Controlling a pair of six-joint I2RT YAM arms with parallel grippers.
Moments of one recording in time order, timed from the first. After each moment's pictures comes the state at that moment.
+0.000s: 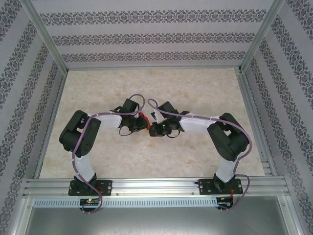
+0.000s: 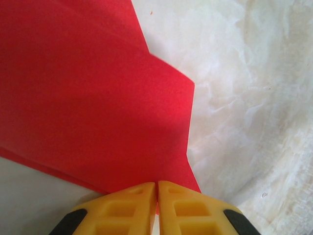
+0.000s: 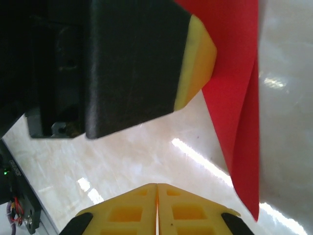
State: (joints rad) left arm -0.47 1.85 0.96 -0.16 0.44 -0.75; right arm 0.69 1.81 1.02 -0.24 -0.51 0.48
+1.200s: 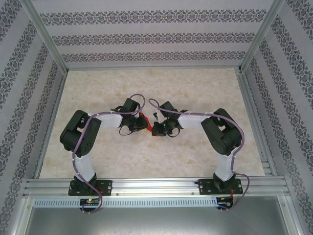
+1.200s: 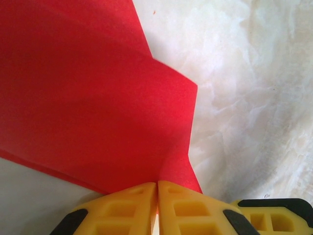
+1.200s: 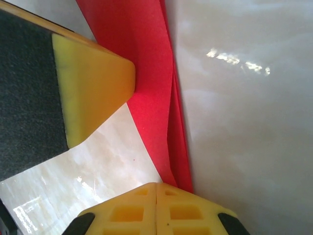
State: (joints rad) left arm -0.48 1.86 0.98 -0.20 0.43 -0.75; right arm 0.65 1.90 1.05 -0.27 -0.50 0.47
